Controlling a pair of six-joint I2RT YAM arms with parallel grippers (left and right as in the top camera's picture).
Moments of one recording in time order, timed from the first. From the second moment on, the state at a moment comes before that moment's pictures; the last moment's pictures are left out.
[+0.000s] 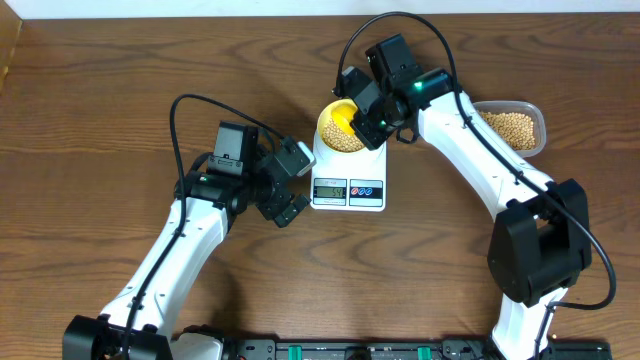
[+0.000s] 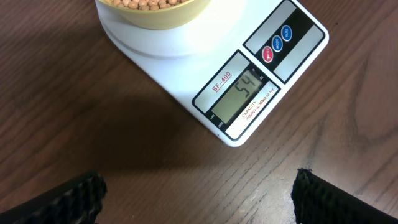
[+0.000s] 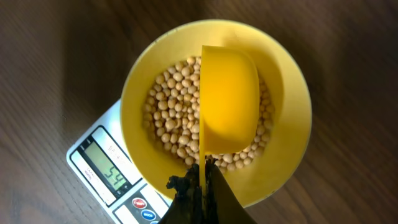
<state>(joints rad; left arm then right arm) -0.24 1.39 0.89 -0.57 0.37 0.60 0.46 1.99 1.67 -0.82 -0.25 -0.31</state>
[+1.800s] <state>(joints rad) -0.24 1.39 0.89 -0.57 0.37 0.60 0.25 1.99 1.64 -0.82 -0.86 -0.12</state>
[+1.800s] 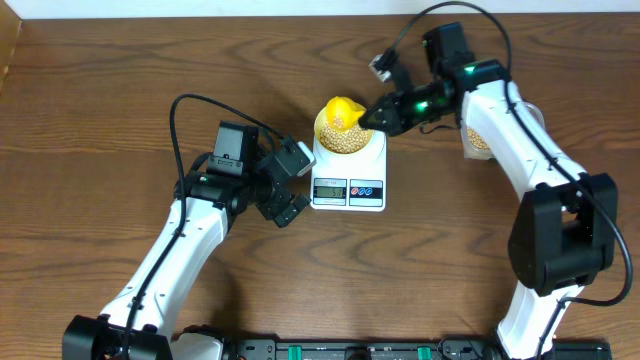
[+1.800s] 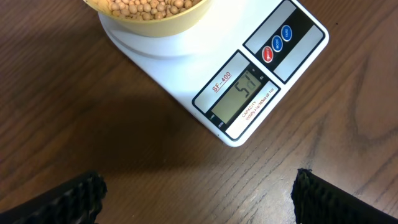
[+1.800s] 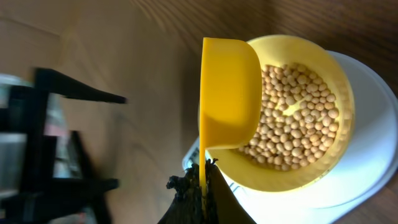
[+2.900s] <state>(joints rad) -0.24 1.39 0.89 -0.57 0.37 0.60 -0.24 1.78 1.64 -1.16 -0.98 -0.15</state>
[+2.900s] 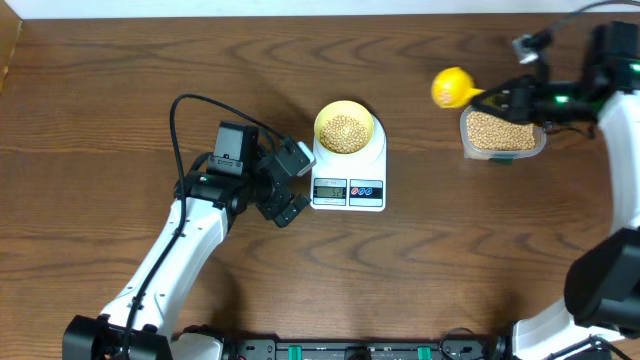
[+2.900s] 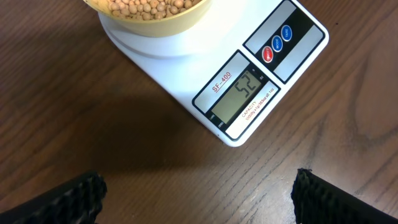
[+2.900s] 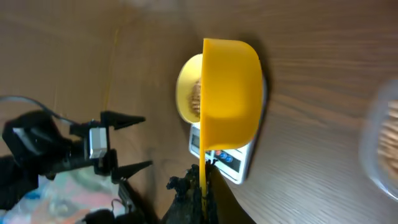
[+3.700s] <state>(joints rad) -0.24 1.39 0.89 -0.57 0.37 0.60 -0.11 1.76 1.63 -1.16 -0.12 -0.05</state>
